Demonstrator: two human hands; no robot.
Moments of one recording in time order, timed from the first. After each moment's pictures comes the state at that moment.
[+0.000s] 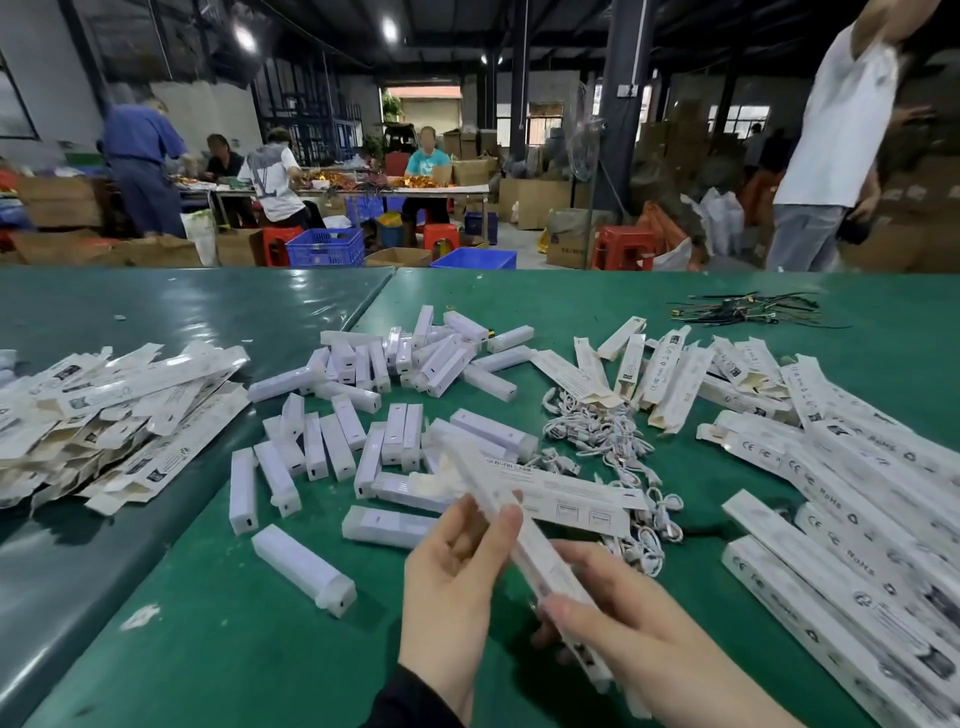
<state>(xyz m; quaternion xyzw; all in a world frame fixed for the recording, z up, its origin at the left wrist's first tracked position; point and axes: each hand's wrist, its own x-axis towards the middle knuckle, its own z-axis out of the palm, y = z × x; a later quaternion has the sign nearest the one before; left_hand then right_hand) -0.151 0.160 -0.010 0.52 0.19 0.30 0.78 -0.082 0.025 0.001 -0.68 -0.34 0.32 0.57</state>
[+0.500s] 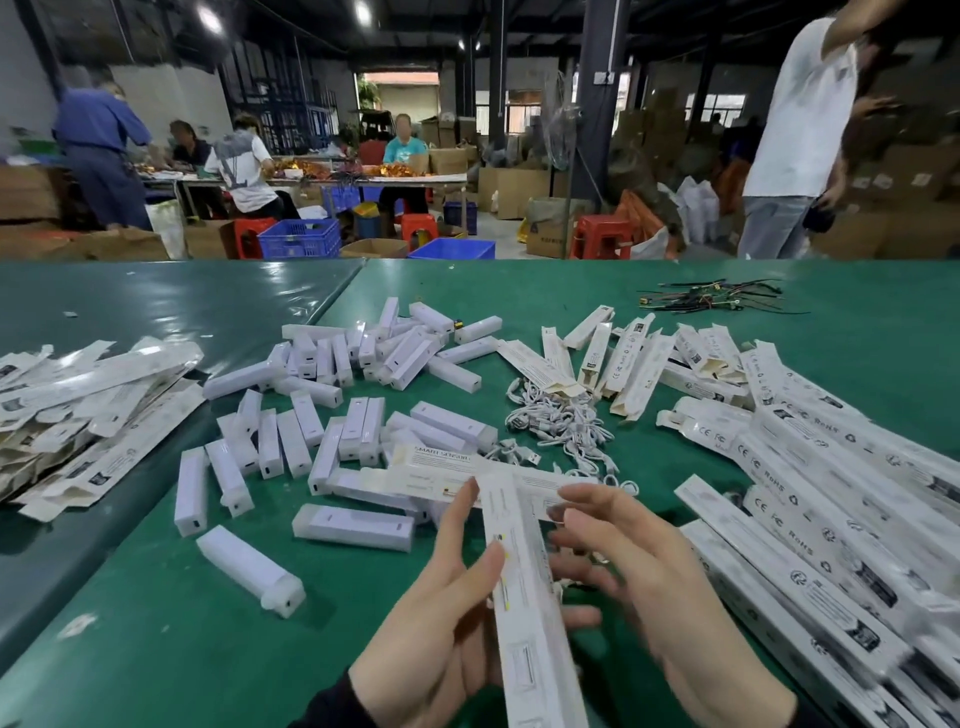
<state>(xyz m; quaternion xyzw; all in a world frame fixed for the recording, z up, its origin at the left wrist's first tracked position) -0.153 0.151 -0.019 0.43 0.06 0.04 0.90 -0.056 0.009 0.003 -0.61 -0.21 0.24 0.73</state>
